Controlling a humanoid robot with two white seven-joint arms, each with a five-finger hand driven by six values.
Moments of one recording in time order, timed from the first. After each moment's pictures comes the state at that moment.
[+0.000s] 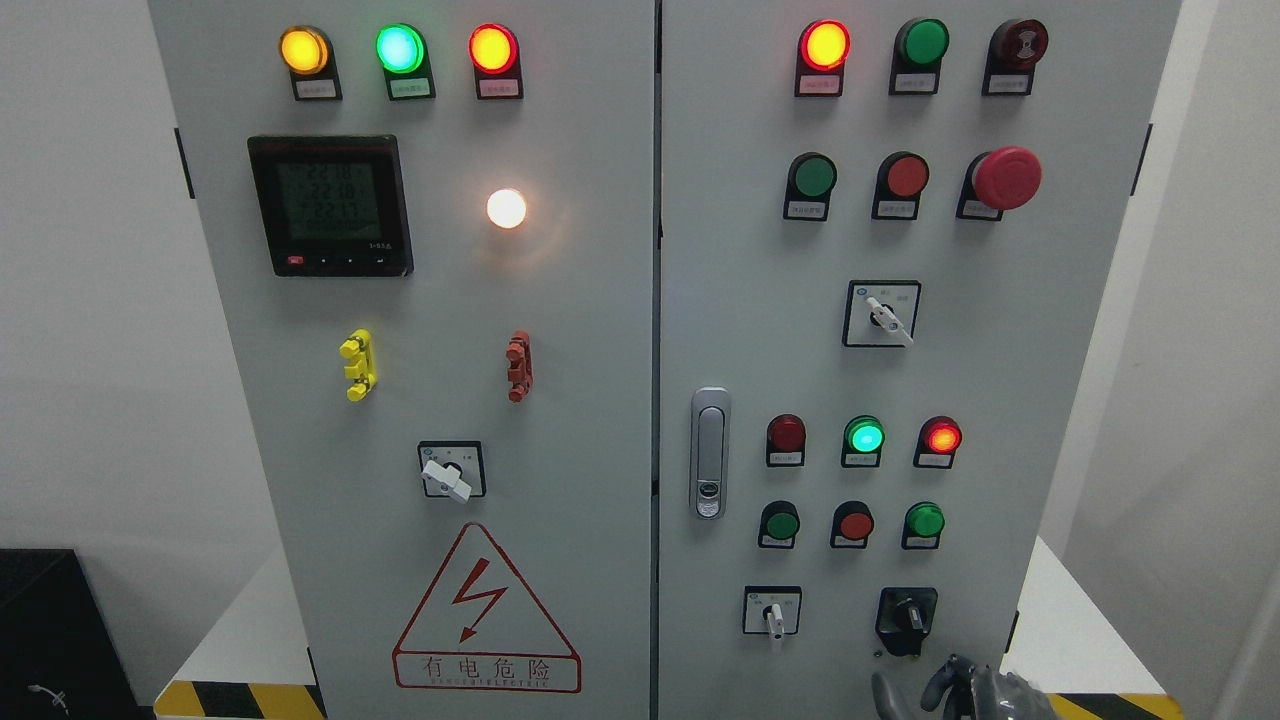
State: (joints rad) left arm 0.04 -0.10 0.00 0.00 0.00 -0.20 0.08; right arm -0.05 0.14 -0.11 -1.75 0.89 0.02 -0.05
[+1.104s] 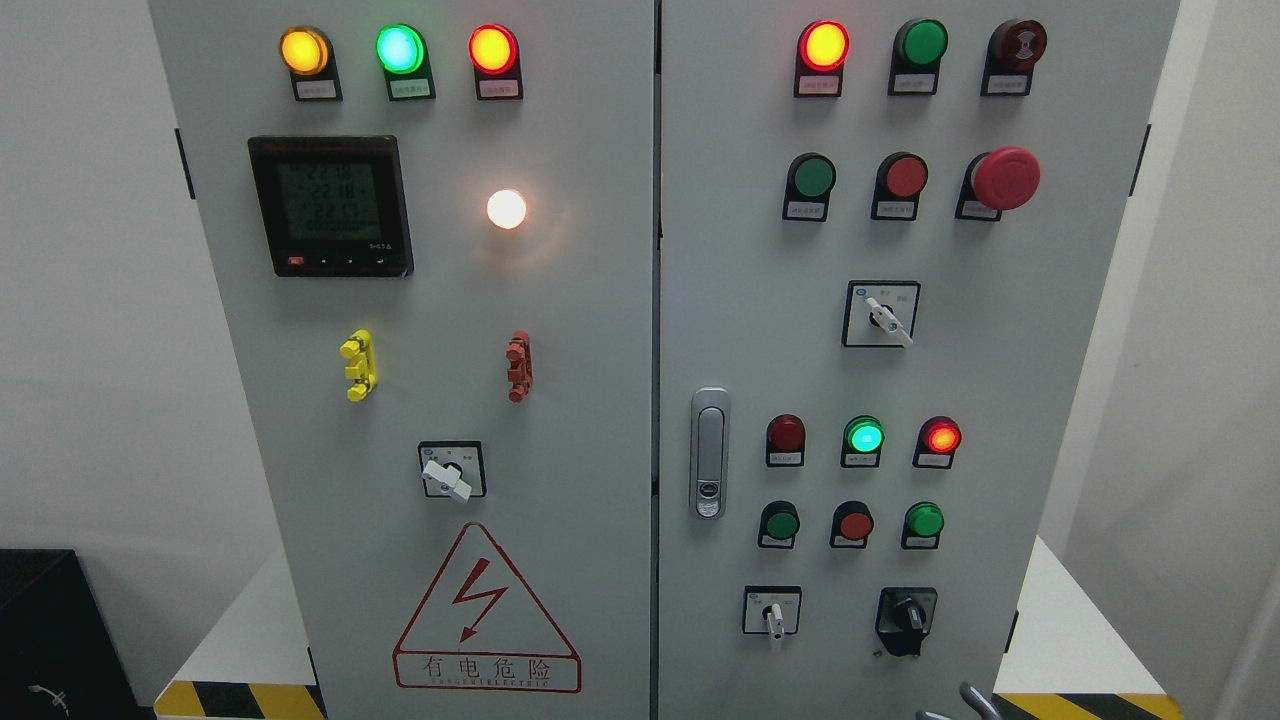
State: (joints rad) left arm 0.04 -0.10 0.00 0.00 0.00 -0.20 0.08; right arm 0.21 0.13 -0.07 -1.88 -0.06 -0.19 0.06
